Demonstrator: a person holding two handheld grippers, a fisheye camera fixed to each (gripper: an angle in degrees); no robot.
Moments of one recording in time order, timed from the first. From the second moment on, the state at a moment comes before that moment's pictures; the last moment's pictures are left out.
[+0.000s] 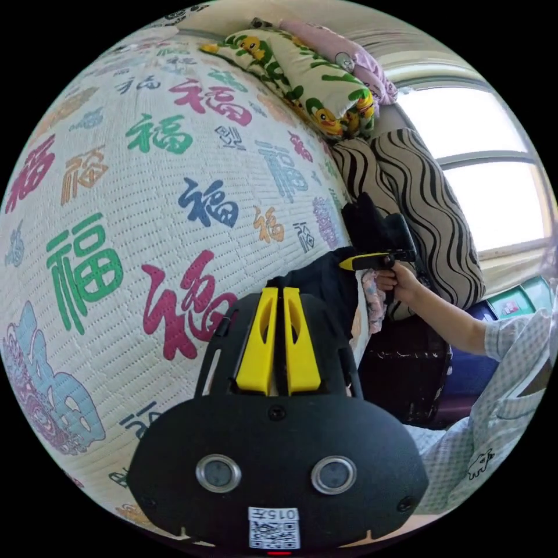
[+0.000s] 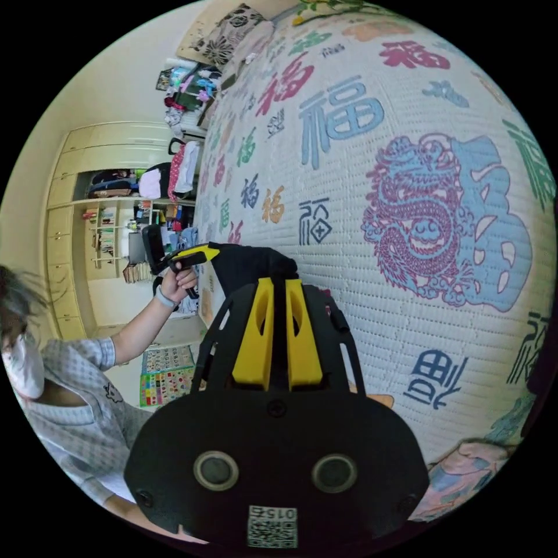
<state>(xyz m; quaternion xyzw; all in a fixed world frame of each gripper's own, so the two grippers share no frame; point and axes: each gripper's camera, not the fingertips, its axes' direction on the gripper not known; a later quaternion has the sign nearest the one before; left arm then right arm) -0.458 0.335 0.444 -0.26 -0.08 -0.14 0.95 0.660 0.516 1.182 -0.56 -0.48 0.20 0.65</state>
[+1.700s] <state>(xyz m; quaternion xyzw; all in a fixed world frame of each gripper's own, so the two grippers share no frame) -0.432 0.527 0.236 -0.33 -0.11 -0.24 0.90 0.491 0.549 1.038 -0.62 -0.42 0.19 0.64</state>
